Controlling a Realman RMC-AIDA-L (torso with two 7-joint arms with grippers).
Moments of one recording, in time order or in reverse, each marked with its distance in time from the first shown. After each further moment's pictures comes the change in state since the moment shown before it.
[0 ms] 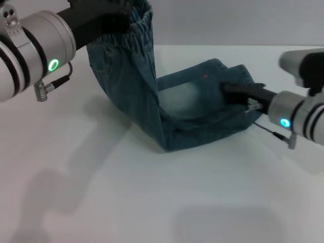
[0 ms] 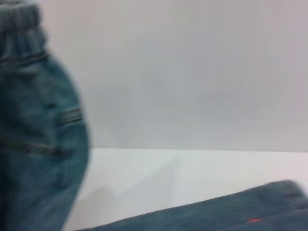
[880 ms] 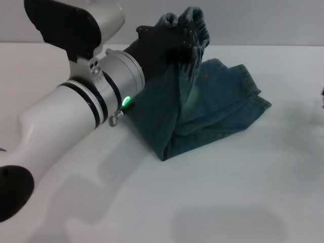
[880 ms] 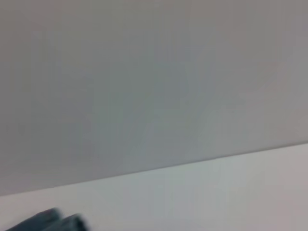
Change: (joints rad) left arm -0.112 -0.005 0.271 0.361 -0.050 0.473 -0.011; right arm -0.304 0.001 0.341 -0.179 -0.172 0.013 -0.013
